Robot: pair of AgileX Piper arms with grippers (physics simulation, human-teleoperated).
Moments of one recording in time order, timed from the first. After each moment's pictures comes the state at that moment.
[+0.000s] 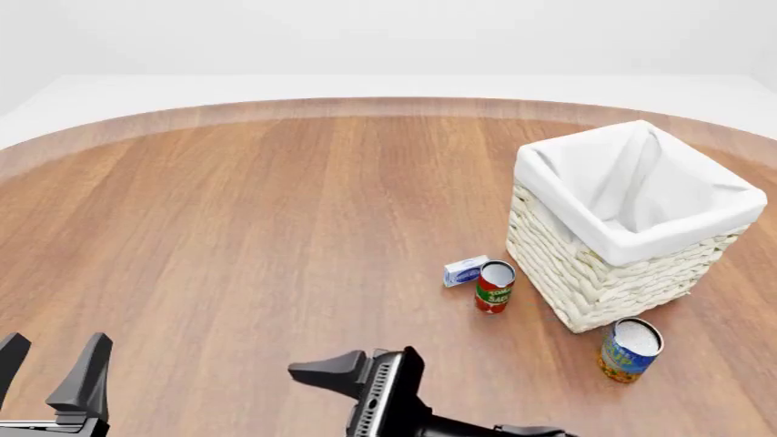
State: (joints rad) left arm 0.00 0.01 0.00 0.00 0.00; right arm 1.25 1.46 -0.58 -0.60 -0.03
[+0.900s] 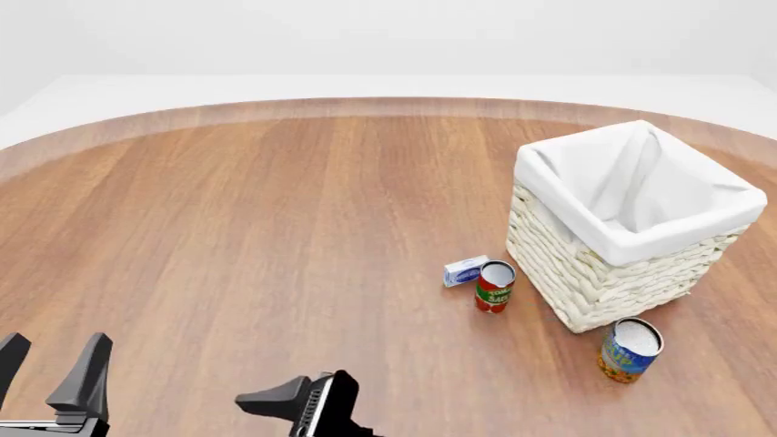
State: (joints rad) left arm 0.00 0.01 0.00 0.00 0.00; right arm 1.32 1.60 -0.71 -0.56 -0.02
